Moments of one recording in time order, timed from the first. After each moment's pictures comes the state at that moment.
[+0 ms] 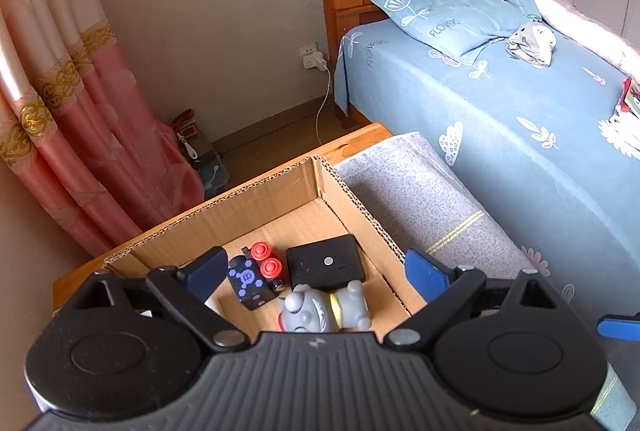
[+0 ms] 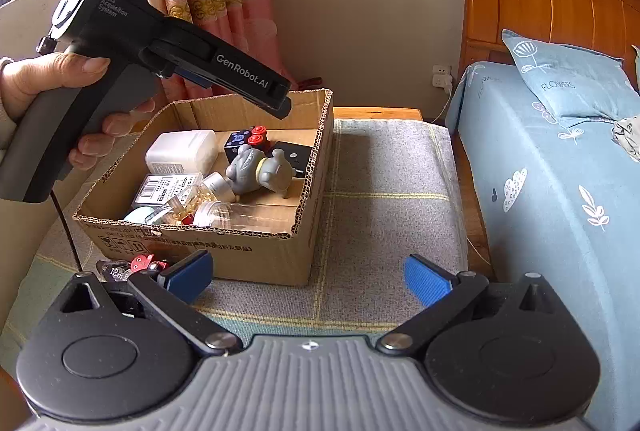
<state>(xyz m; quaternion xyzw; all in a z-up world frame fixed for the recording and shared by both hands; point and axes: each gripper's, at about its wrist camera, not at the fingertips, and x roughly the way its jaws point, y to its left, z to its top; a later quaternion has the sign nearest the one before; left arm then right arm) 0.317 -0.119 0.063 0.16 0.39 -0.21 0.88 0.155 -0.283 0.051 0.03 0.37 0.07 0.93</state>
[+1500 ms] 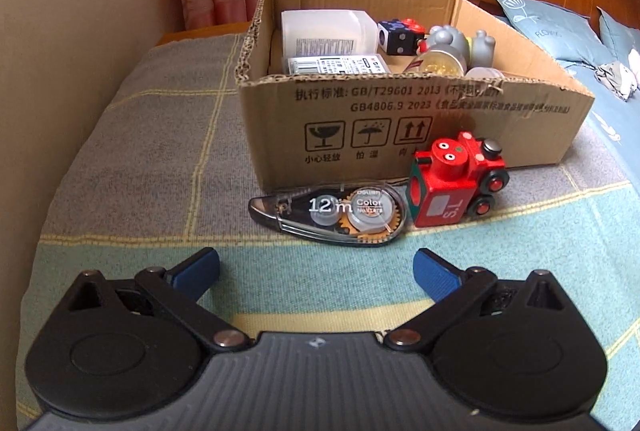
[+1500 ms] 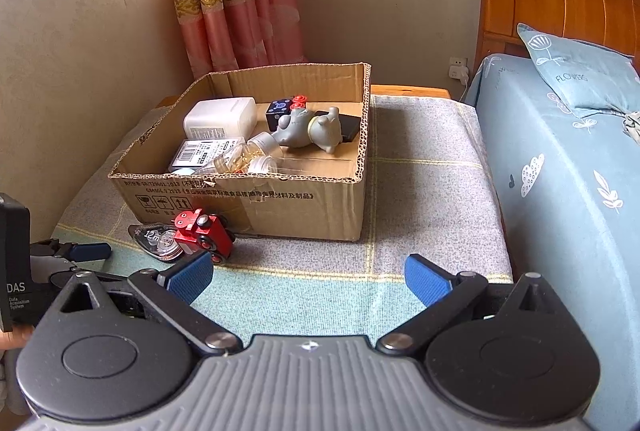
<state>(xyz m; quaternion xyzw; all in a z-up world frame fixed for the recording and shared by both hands) 0.168 0.028 -0.075 0.02 0.41 -0.06 0.91 0.120 -0.247 0.033 0.02 0.38 0.09 0.92</state>
